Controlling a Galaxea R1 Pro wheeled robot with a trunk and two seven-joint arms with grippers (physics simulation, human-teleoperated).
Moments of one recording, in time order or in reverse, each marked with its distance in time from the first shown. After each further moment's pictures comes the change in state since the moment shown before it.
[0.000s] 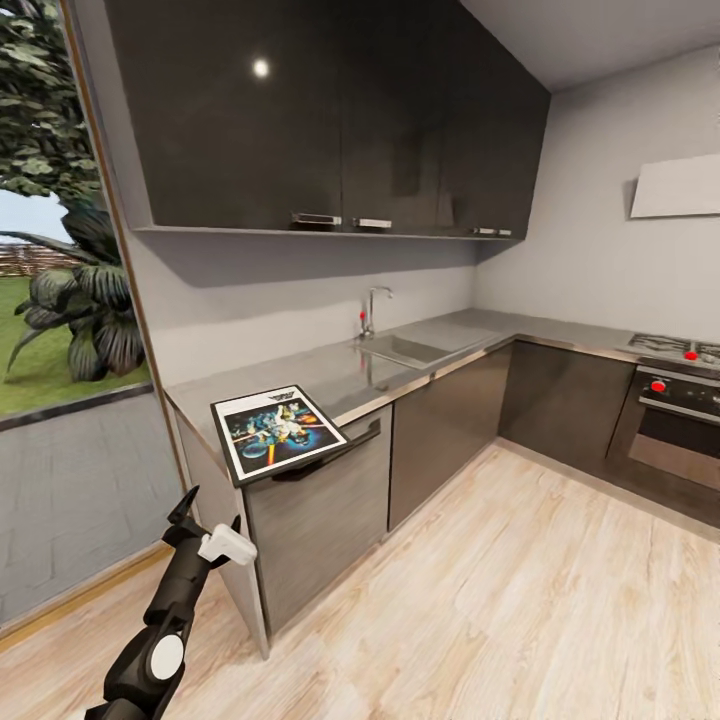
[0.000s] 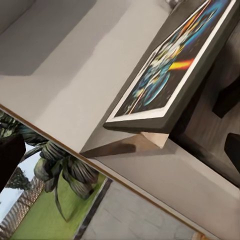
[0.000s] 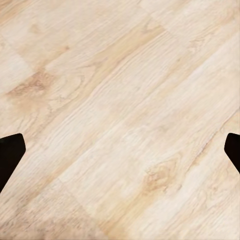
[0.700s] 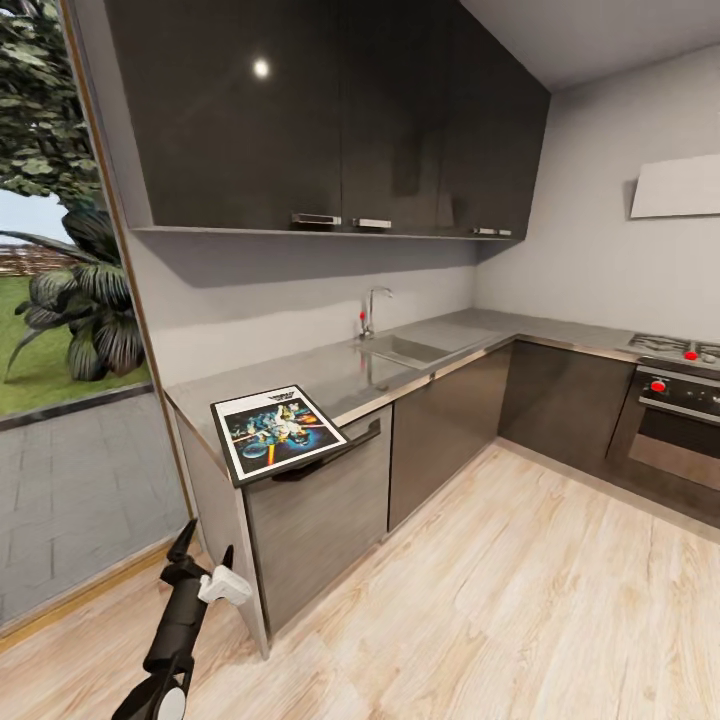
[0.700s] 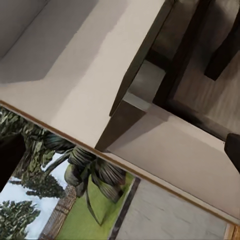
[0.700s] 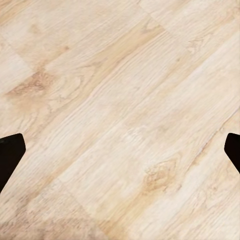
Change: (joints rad) left arm 0.000 -0.003 -0.019 0.312 -0.151 -0.151 0.319; right arm 0.000 0.000 -0.001 0.000 0.000 0.000 0.000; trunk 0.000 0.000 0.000
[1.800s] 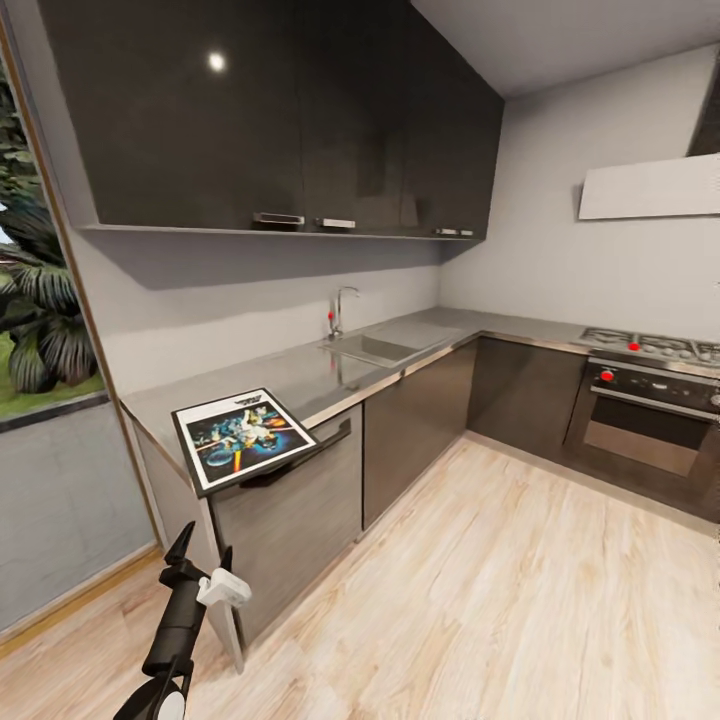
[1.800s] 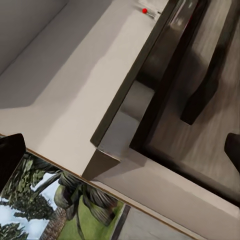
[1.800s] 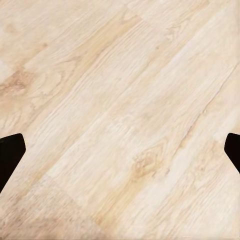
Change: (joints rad) left arm 0.000 -0.002 0.002 0.022 -0.003 -0.020 0.034; right arm 0.000 0.001 0.000 0.000 0.000 0.000 0.000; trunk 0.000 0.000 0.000
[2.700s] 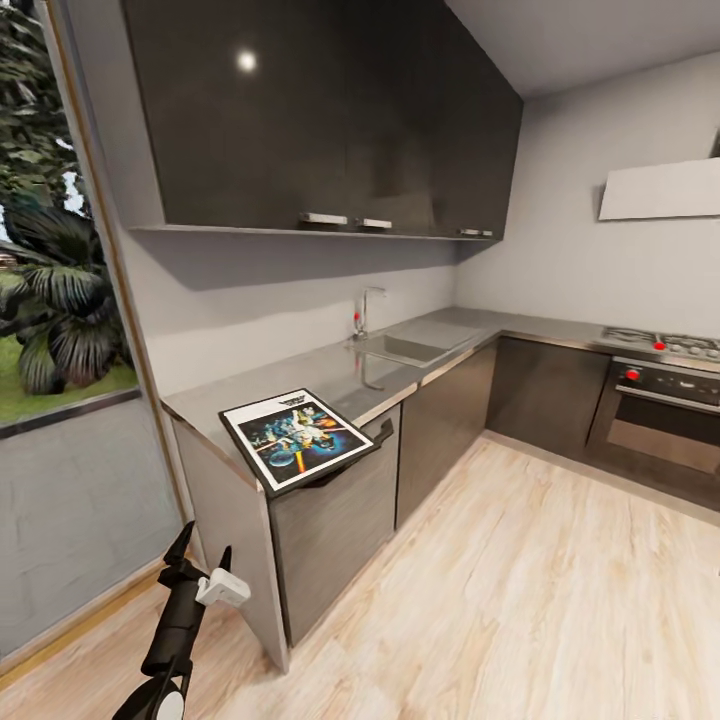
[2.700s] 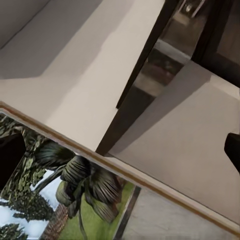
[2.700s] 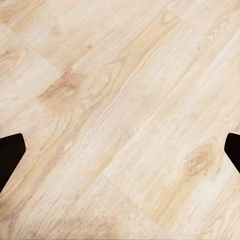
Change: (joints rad) left arm 0.000 0.002 0.002 0.000 0.001 0.000 0.001; right arm 0.000 0.000 0.001 0.000 0.000 0.000 0.000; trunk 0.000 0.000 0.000
